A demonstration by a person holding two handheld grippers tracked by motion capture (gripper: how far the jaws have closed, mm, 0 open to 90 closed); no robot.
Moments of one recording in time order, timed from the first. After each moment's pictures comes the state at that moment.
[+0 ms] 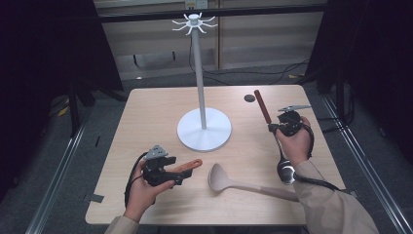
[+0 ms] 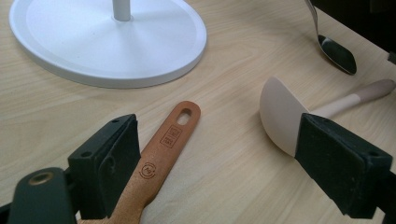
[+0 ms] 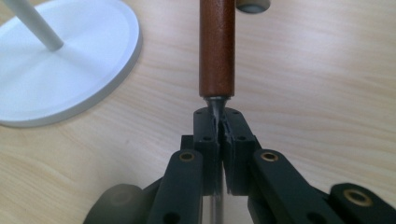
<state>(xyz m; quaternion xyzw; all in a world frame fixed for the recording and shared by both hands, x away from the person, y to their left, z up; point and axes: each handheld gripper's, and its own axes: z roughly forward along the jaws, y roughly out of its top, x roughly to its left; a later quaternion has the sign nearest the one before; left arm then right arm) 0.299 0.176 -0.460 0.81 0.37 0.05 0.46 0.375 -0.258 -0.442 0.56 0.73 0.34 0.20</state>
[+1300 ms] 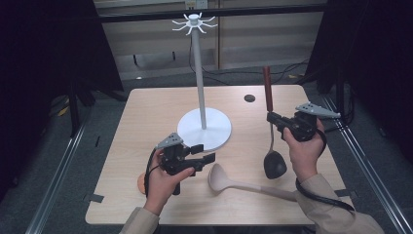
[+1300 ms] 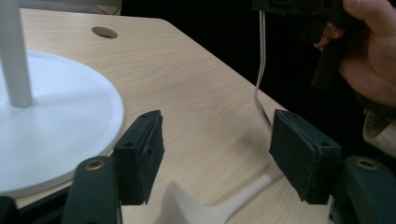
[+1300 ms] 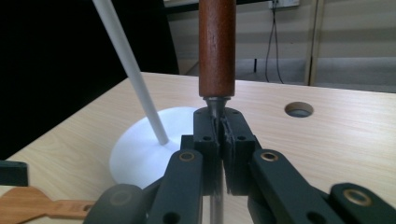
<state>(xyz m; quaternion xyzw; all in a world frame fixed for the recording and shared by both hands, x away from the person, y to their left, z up) 0.304 0.113 -0.418 0.74 0.34 -0.01 0.58 0.315 -0.246 -0.381 0.49 0.64 0.54 0.23</state>
